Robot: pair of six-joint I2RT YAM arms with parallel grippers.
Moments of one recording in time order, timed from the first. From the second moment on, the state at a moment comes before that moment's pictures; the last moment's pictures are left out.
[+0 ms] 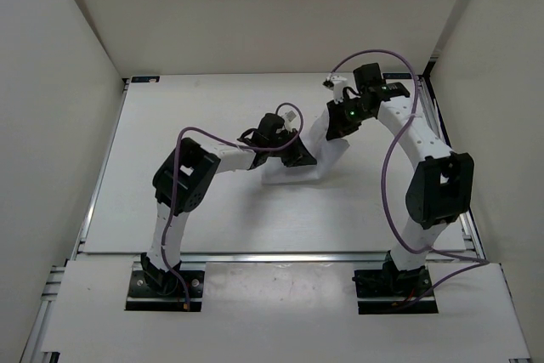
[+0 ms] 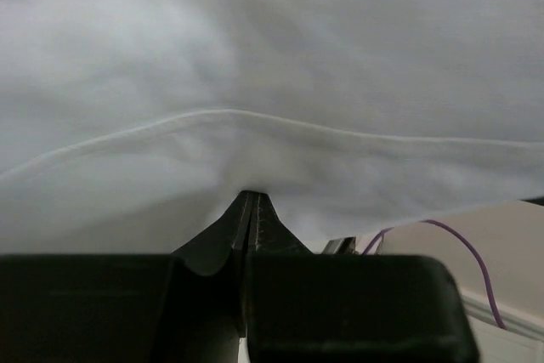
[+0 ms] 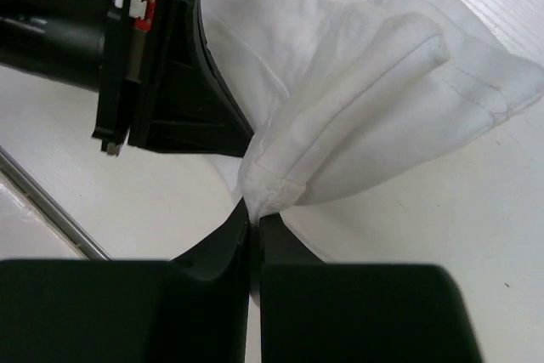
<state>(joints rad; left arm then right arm) -0.67 2.11 1.31 0.23 0.50 -0.97 0.26 1.77 1.60 -0.90 -0.51 -0.26</state>
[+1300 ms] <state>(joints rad) -0.63 2.15 1.47 0.06 0.35 -0.95 0.25 1.71 1.48 -0.85 -0.49 -0.25</state>
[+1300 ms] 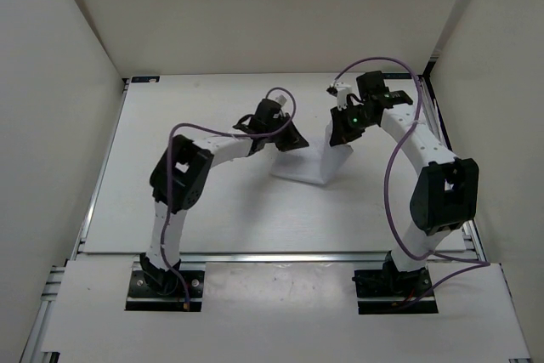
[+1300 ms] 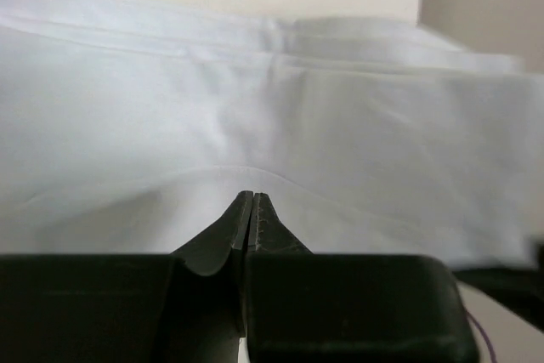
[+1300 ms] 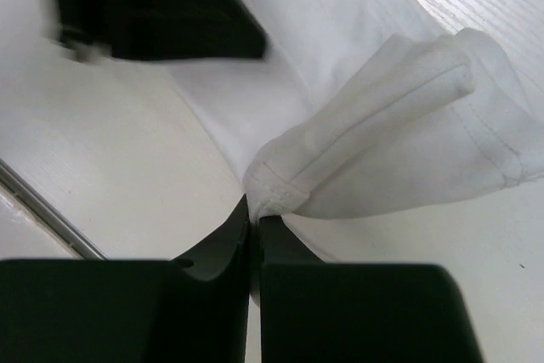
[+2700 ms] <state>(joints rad) -0.63 2.11 1.30 -0.03 0.34 -0.81 0.38 1.79 1.50 -0.84 -0.39 -0.25</state>
